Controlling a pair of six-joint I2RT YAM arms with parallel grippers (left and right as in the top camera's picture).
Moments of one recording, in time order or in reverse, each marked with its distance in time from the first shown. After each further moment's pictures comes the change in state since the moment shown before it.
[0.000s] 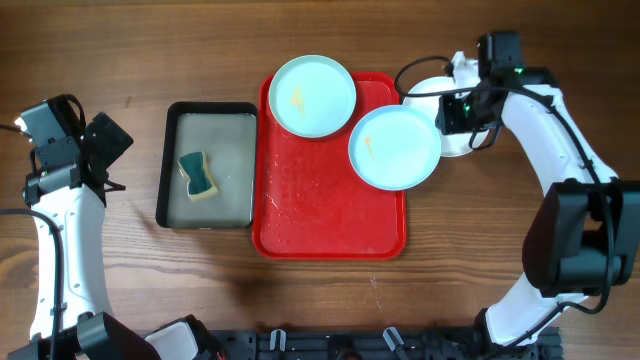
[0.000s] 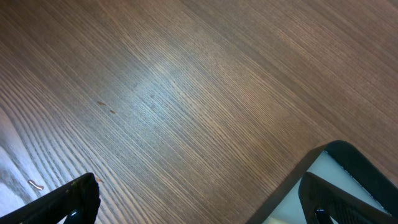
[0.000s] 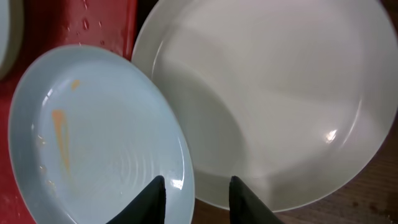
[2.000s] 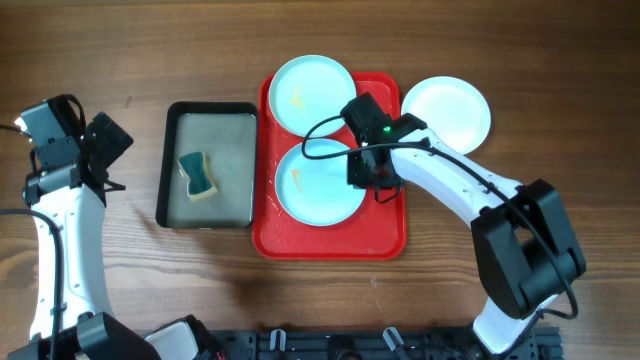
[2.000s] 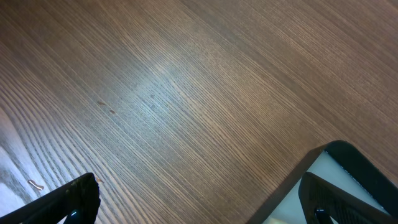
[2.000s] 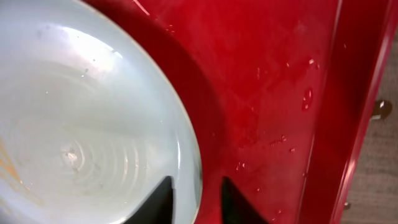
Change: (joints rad) left arm 0.000 0.000 0.000 0.000 0.000 0.000; right arm 0.520 0.000 -0.161 0.035 0.153 0.639
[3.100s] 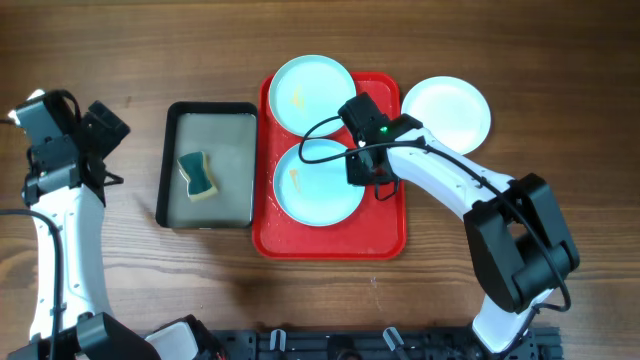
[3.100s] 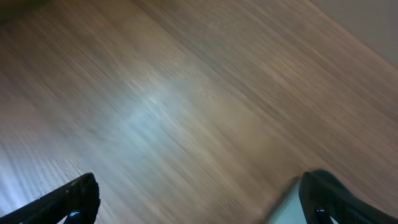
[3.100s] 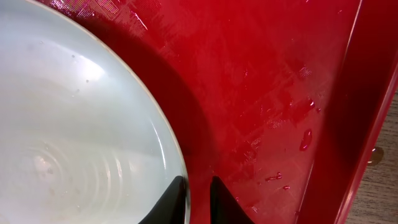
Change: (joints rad) left arm 0.001 0.000 0.002 0.084 0.076 -0.018; right arm 0.000 0.032 0.000 0.055 0.045 -0.087
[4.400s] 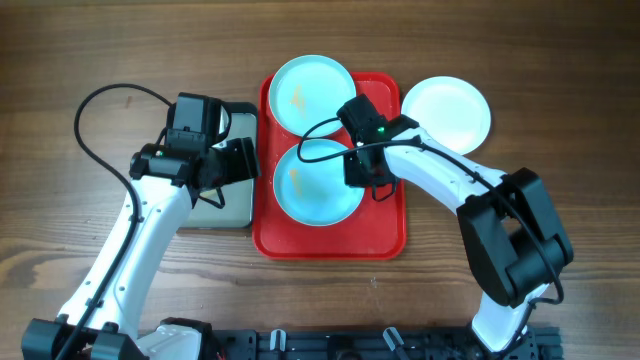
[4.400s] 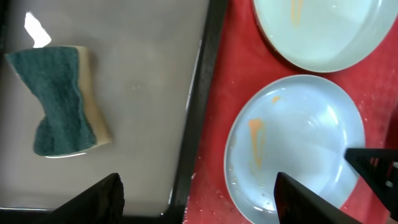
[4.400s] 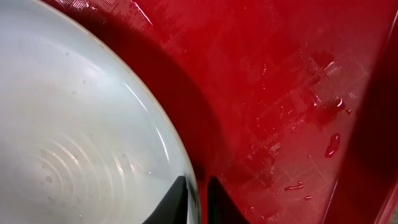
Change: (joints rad) left arm -0.582 0.000 -0.002 -0.340 0.192 -0.038; right arm -0.002 0.032 0.000 0.018 -0.035 0.023
